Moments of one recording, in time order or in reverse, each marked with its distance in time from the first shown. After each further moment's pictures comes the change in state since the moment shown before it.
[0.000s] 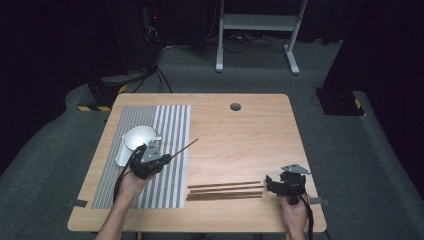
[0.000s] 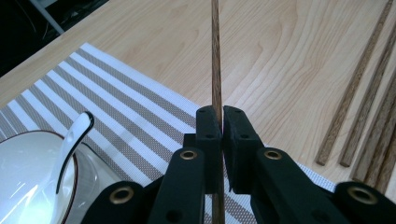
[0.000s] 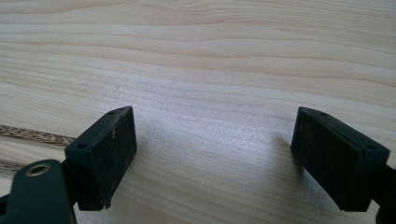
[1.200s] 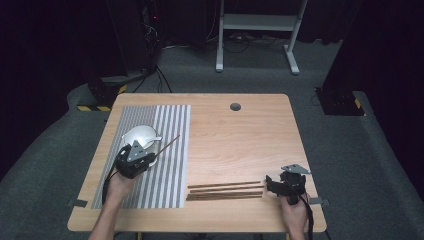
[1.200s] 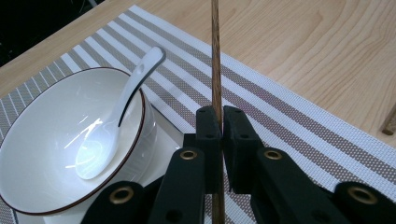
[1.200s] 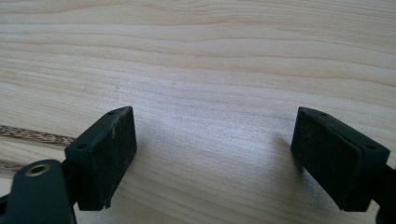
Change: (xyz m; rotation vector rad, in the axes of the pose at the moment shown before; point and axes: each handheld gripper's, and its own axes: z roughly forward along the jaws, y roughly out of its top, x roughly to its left) left arm 0.026 -0.032 -0.011 0.045 0.111 -0.076; right arm 0.000 0.000 0.000 0.000 0.000 0.000
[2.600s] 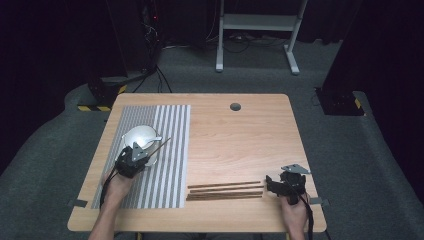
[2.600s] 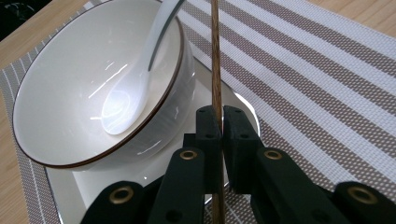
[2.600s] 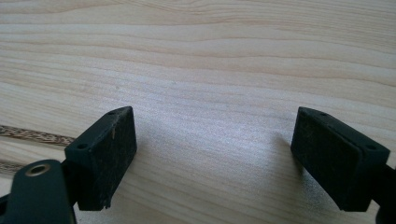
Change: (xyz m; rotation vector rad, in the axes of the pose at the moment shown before) left arm 0.012 -0.022 0.024 0.144 0.123 0.012; right arm 0.000 0.000 0.000 0.000 0.000 0.000
